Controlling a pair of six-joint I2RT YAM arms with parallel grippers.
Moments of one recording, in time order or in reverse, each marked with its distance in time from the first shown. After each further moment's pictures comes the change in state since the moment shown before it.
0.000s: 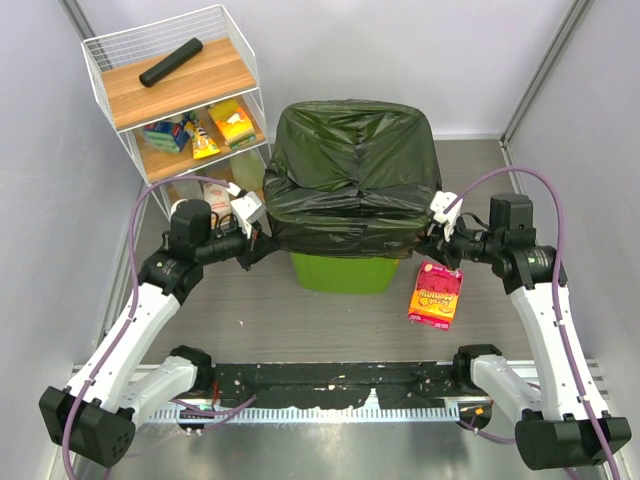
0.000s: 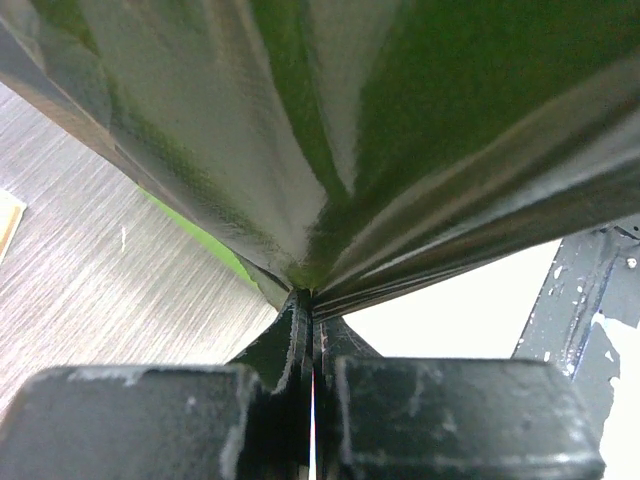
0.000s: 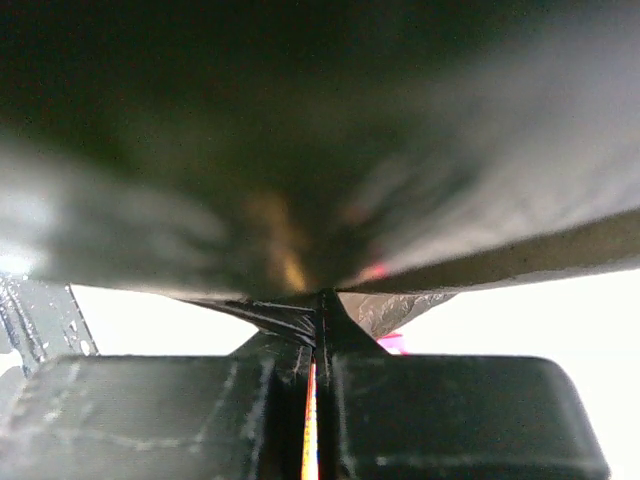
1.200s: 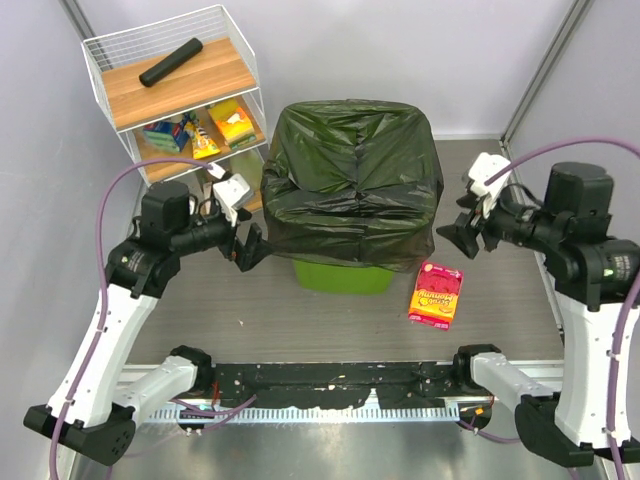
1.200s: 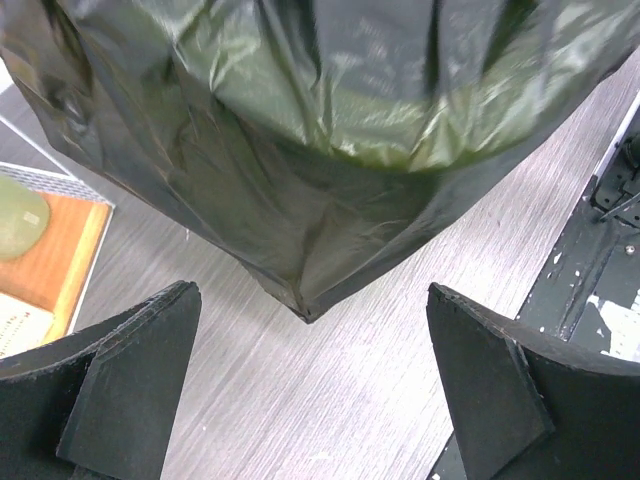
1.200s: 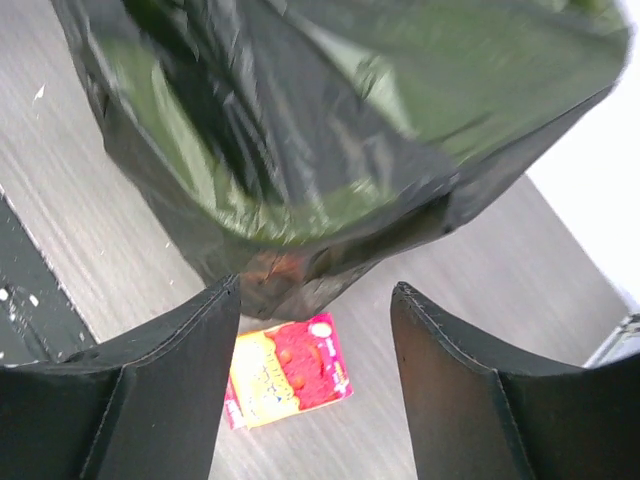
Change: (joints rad) left arm -0.003 0.005 0.326 -0.322 -0.071 0.088; right arm 0.001 0.093 0.618 -0.369 0.117 0.036
